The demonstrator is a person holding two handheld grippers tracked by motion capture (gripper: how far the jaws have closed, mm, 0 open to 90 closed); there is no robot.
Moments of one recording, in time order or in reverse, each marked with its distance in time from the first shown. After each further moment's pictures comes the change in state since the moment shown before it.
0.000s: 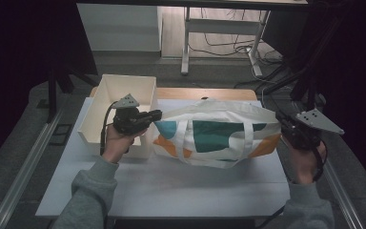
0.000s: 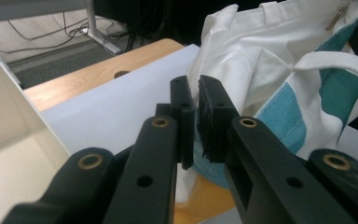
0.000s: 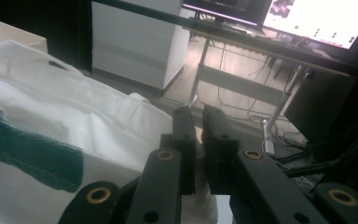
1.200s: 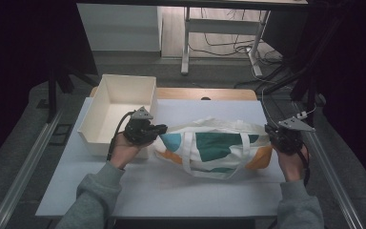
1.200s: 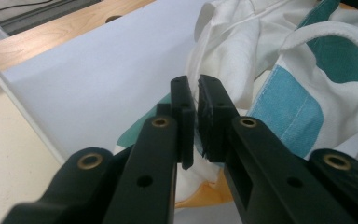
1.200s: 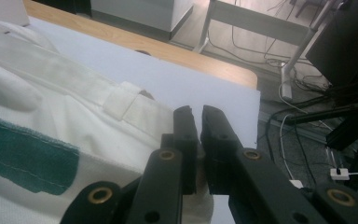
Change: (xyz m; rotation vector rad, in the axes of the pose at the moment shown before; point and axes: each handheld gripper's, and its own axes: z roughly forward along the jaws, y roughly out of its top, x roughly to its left) left arm -0.010 -0.027 0.030 0.177 0.015 0.046; right arm -0.004 -0.067 0.050 0.235 0.038 0.034
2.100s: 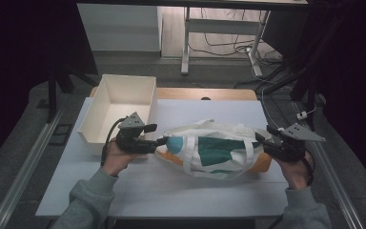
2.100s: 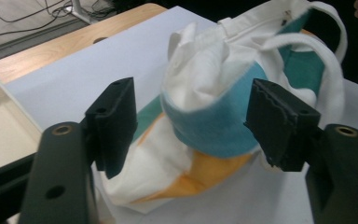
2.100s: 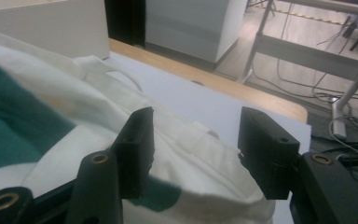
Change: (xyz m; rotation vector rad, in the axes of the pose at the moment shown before) left arm -0.018 -0.015 -0.032 -0.096 -0.046 0.035; right arm 0.018 0.003 -0.039 -0.135 0.207 -0.017
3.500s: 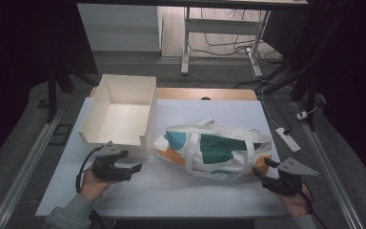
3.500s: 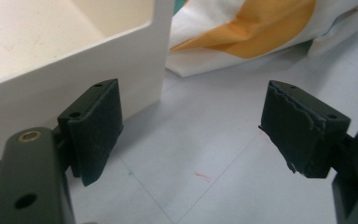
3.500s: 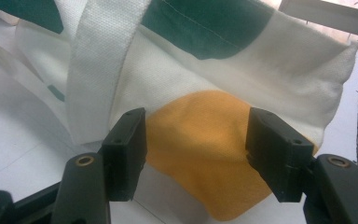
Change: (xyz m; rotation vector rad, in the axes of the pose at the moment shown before) left arm 0.013 -0.101 -0.031 0.140 0.109 -0.137; right arm 0.026 -0.088 -0.022 0.113 0.058 -0.010
